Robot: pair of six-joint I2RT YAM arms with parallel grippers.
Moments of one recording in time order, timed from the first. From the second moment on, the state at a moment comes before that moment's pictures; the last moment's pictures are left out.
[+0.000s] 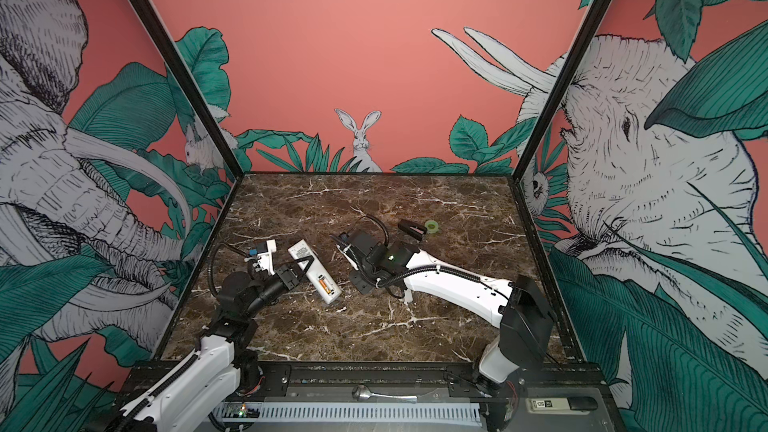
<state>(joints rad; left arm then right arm) -0.25 0.72 0.12 0.52 0.52 -0.98 1.05 1.58 1.34 -0.76 0.12 0.14</state>
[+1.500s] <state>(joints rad) -0.25 0.70 0.08 0.52 0.46 -1.03 1.17 1.82 1.58 -0.84 0.07 0.16</state>
